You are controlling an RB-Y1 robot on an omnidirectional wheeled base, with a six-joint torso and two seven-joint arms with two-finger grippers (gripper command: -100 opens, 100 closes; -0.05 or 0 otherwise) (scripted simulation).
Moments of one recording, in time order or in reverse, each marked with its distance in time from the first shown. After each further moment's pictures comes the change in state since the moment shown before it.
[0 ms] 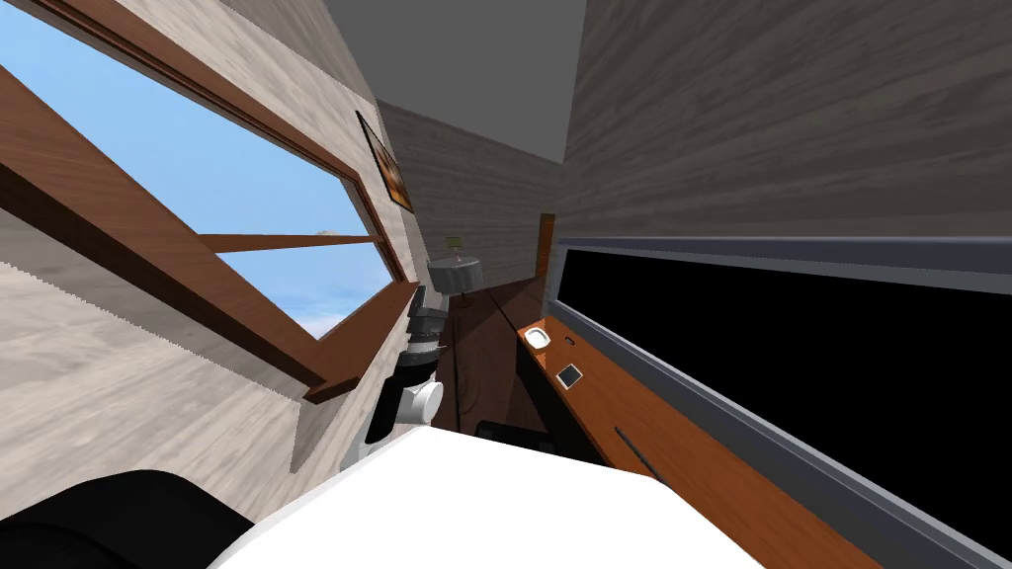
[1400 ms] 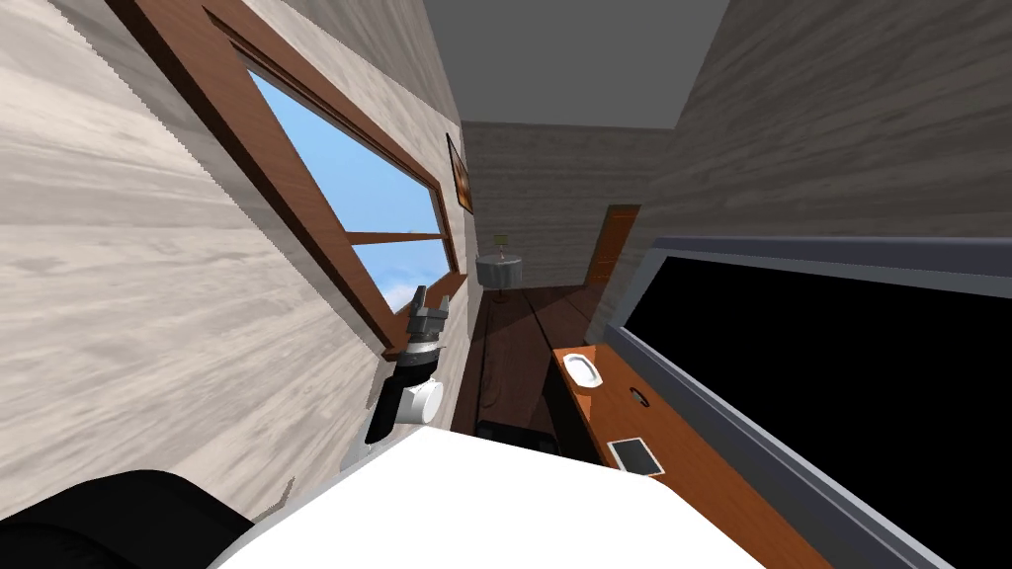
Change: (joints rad) left arm 0.000 0.000 0.000 0.000 0.000 0.000 0.000; right arm 0.104 -0.088 0.064 0.390 0.137 0.036 0.132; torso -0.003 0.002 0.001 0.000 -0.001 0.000
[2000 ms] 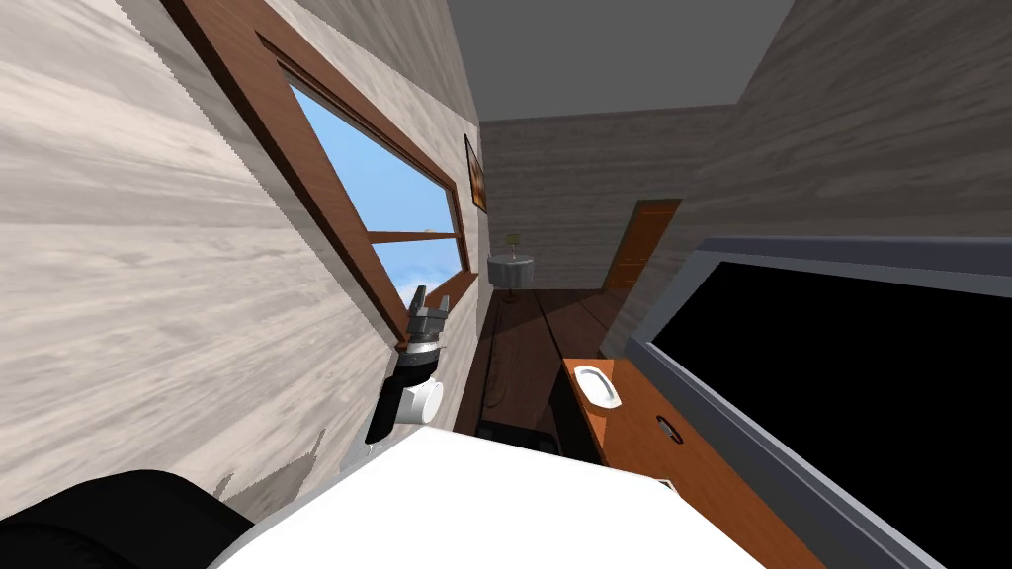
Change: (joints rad) left arm 0.000 0.000 0.000 0.000 0.000 0.000 0.000; right arm -0.007 -0.008 0.008 0.175 0.036 -0.025 0.060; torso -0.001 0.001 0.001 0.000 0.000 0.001
